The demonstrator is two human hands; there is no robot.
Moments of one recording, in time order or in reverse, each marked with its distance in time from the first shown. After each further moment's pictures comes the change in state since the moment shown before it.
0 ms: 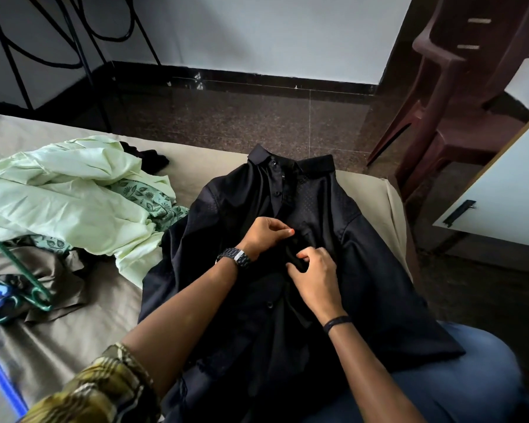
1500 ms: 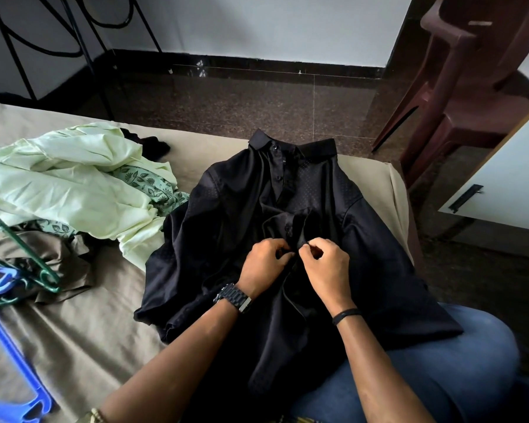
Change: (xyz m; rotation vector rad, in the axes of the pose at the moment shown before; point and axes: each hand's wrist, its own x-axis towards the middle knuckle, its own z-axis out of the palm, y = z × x) left_hand -0.073 -0.030 0.027 0.497 0.126 0.162; right_hand -0.010 0.014 -0.007 0.178 0.126 0.015
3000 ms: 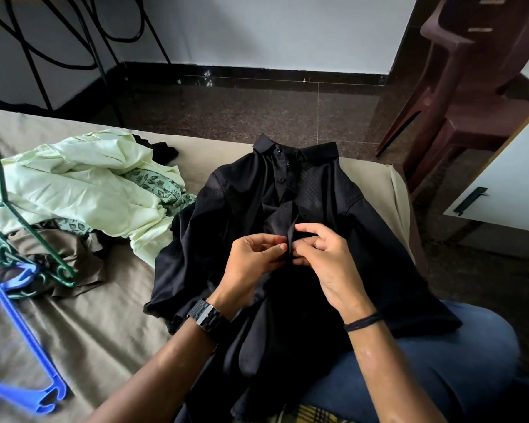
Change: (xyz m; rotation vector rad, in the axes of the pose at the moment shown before) left_hand -0.056 0.043 -0.051 -1.057 0.050 -0.233; right_hand -0.020 -0.055 -0.036 0.651 -0.287 0.206
